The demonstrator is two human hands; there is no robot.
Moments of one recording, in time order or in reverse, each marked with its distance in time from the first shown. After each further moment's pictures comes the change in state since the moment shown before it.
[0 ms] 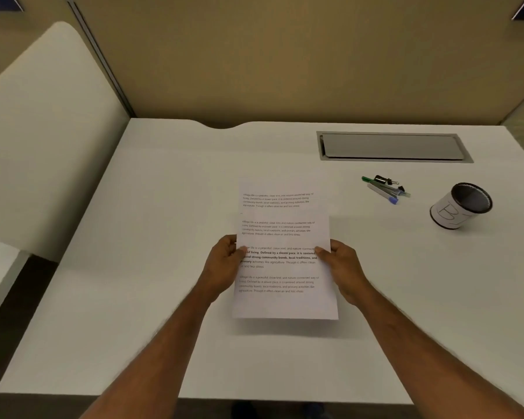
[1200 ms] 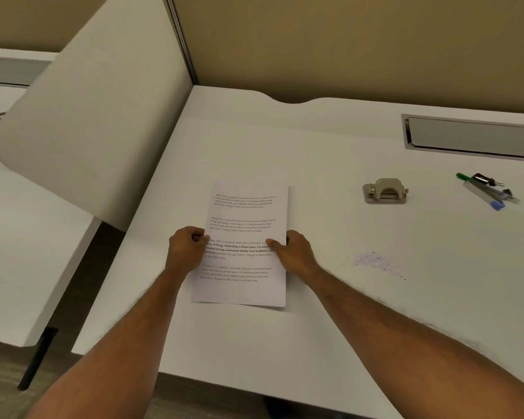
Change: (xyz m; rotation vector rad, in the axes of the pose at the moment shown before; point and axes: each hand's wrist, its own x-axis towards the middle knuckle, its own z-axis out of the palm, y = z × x) left_hand 0.041 -0.077 -0.210 0.527 0.433 -0.139; right_hand 0.035 0.034 0.240 -0.530 -0.216 0.048
